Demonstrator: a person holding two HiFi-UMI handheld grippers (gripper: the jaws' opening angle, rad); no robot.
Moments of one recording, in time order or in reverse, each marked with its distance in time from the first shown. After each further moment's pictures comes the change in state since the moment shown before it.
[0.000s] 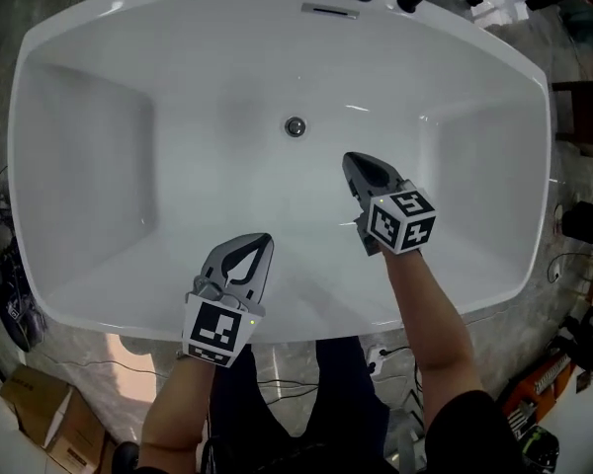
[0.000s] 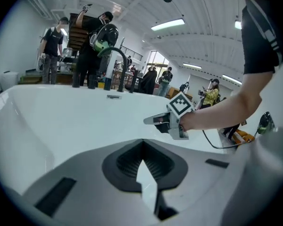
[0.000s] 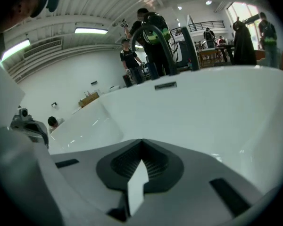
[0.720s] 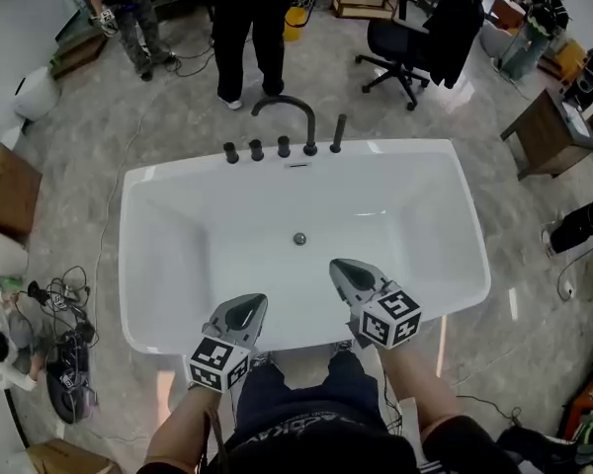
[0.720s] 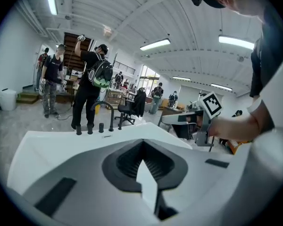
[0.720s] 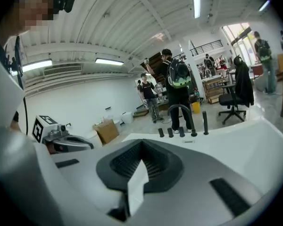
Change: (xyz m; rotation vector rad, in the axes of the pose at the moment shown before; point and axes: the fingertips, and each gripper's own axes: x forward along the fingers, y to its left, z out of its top) left arm -0.160 -0.063 0.151 0.082 -0.147 -0.032; right arm -0.238 0.180 0.142 -0.023 -0.307 0.076
